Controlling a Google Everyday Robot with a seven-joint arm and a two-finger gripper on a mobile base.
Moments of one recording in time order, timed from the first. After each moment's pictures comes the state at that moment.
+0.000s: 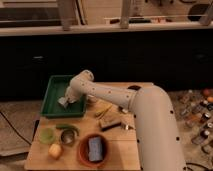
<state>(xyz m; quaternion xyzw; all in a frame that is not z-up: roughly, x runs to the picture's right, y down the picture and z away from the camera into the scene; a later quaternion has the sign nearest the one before) -0.224 0.069 0.916 -0.12 -0.30 -0.32 0.89</state>
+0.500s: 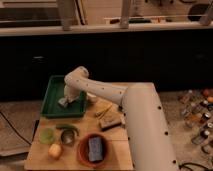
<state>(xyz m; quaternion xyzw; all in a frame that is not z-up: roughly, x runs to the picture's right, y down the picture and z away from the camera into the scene) -0.227 0.063 0.925 -0.17 -0.26 -0.34 0.89</state>
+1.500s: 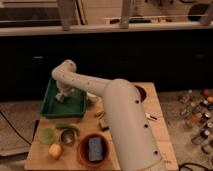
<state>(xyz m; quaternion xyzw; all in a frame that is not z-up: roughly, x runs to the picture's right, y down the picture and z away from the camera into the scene) -0.271 0.043 0.928 -0.16 -0.23 -0.42 0.87</state>
